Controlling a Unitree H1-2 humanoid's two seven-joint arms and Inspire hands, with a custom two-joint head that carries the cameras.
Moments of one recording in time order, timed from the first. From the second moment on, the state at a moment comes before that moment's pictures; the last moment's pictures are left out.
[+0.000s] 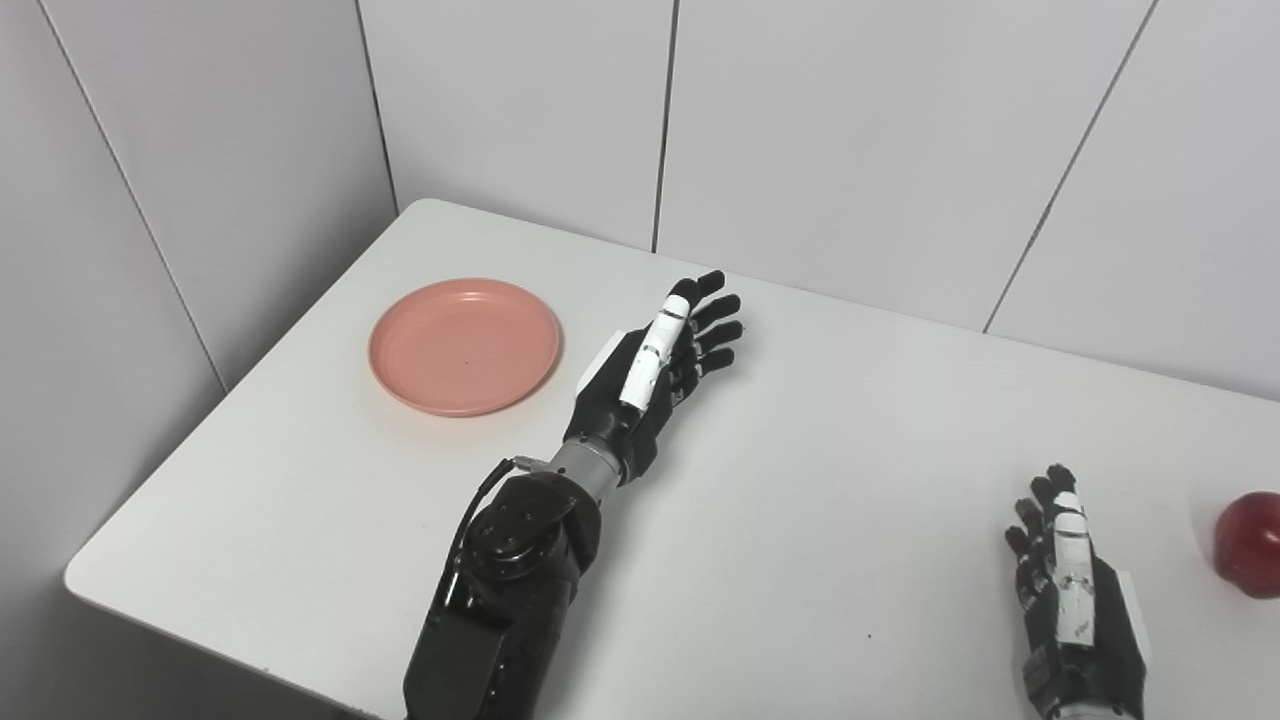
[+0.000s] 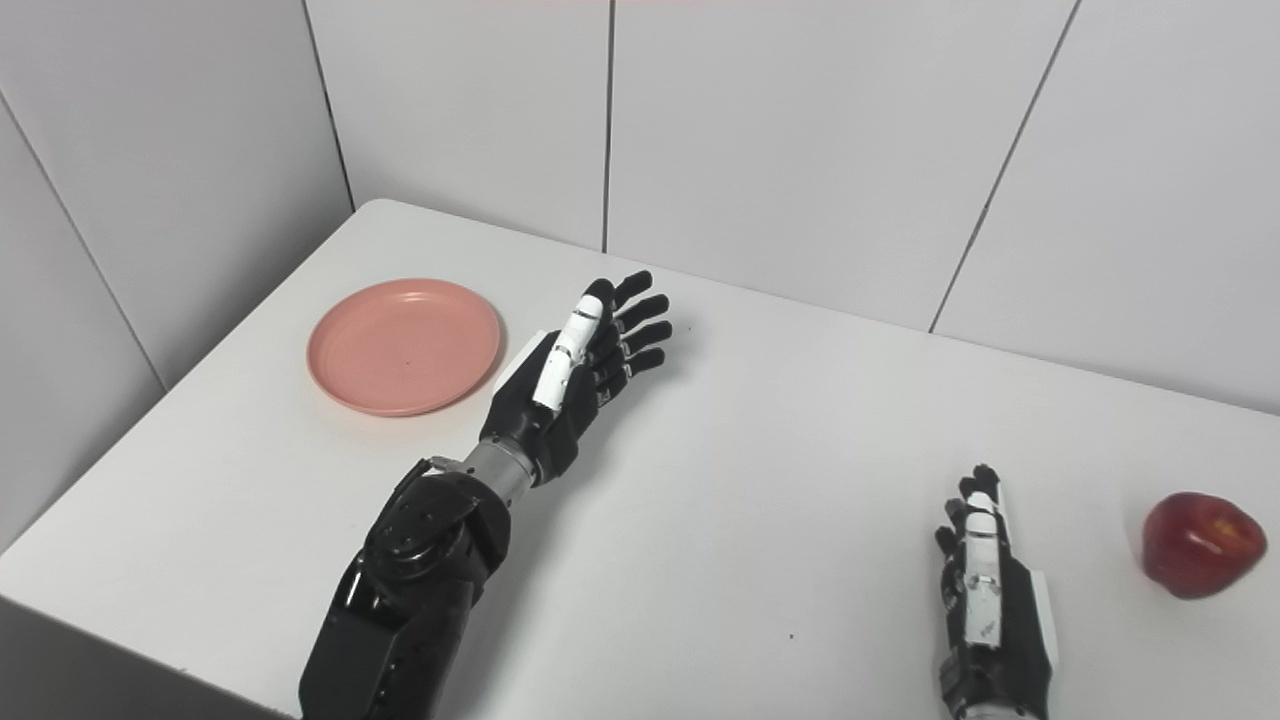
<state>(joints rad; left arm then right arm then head) -0.25 -0.04 0.03 -0.28 -0.21 0.46 -0.05 -0.05 0.01 -0.01 -0.19 0.10 0.28 0.03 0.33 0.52</state>
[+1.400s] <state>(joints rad) -0.52 0.27 0.37 0.00 -0.33 0.45 0.00 -0.05 0.00 -0.02 -0.18 0.14 0.26 0.03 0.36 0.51</state>
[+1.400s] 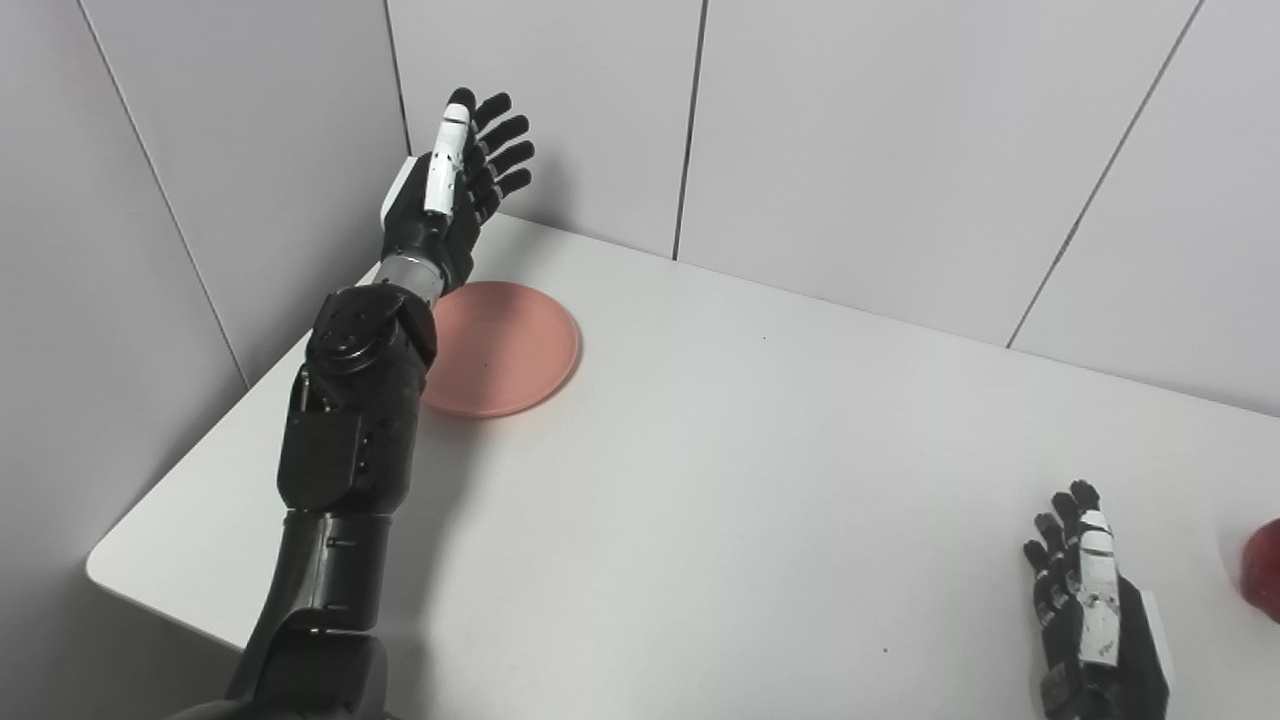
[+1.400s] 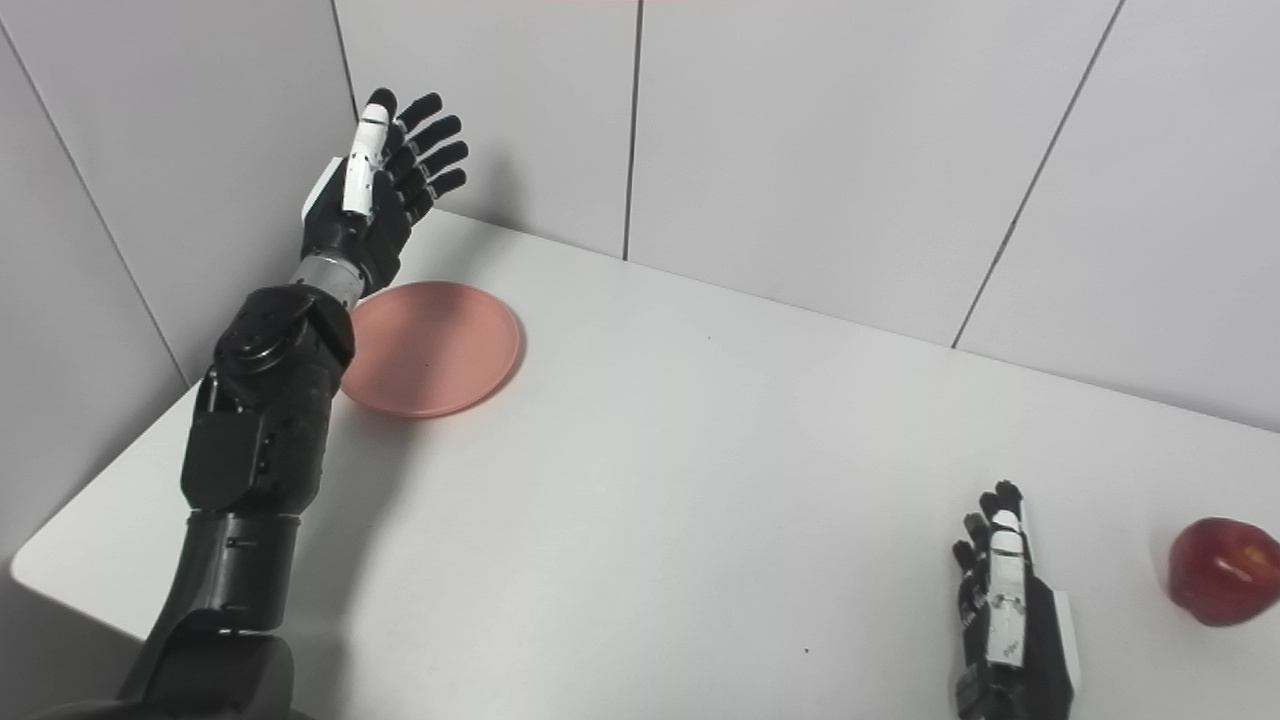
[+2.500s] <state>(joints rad) -0.52 0.44 0.51 0.33 -0.42 0.34 -0.07 -0.05 -0.02 -0.02 -0.18 0.10 0.26 0.03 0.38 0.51</state>
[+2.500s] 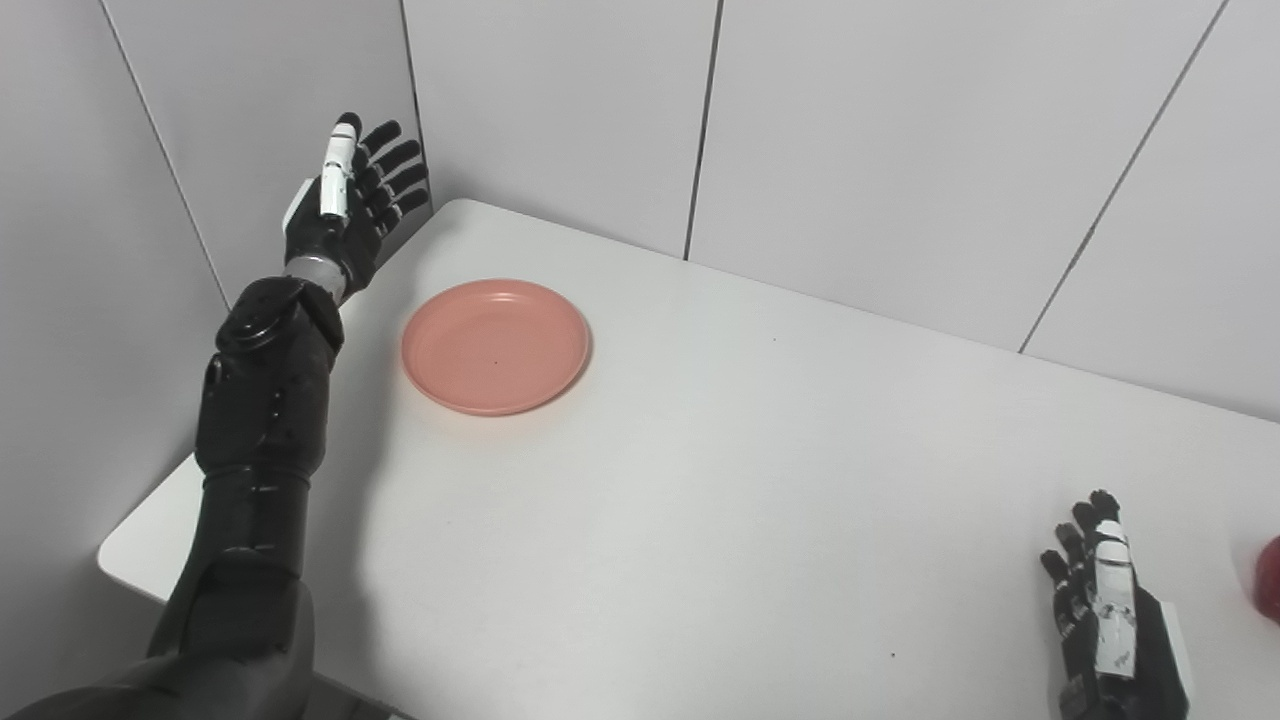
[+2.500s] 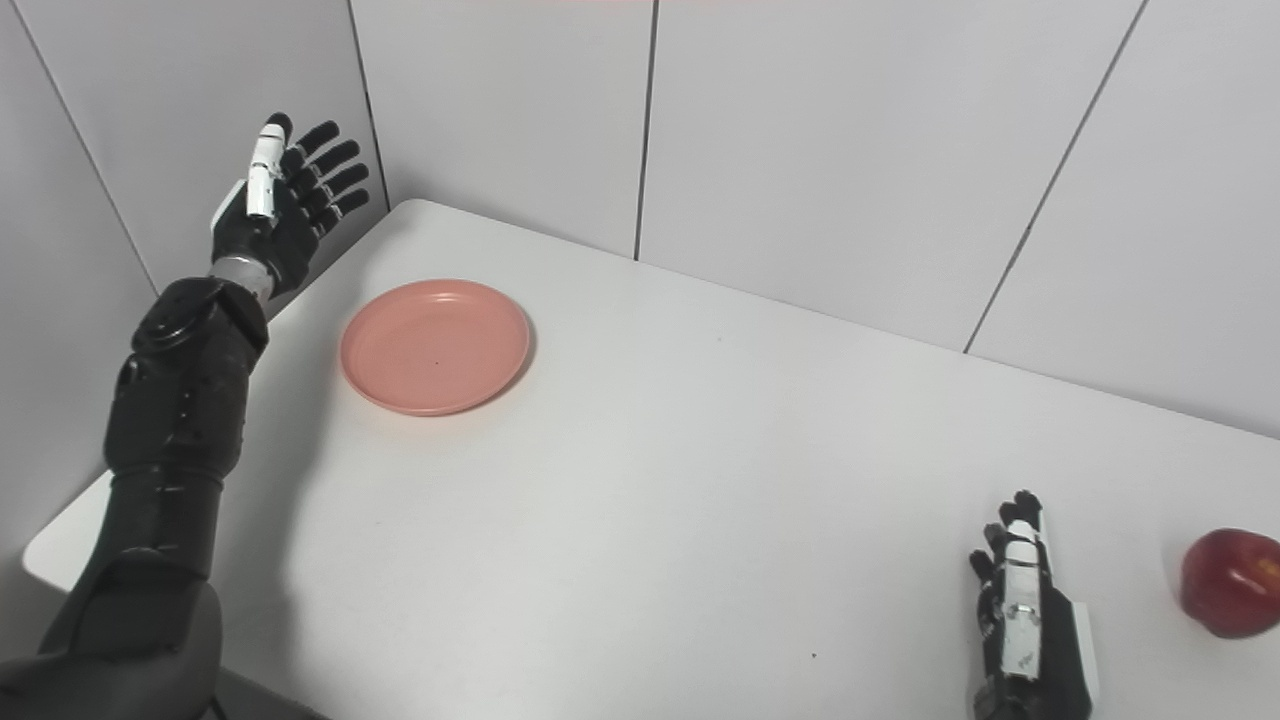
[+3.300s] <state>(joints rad) -0.50 0.45 0.52 0.46 -0.43 0.32 -0.08 -0.05 -0.02 -0.03 -0.19 0.11 0.26 0.03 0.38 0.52</state>
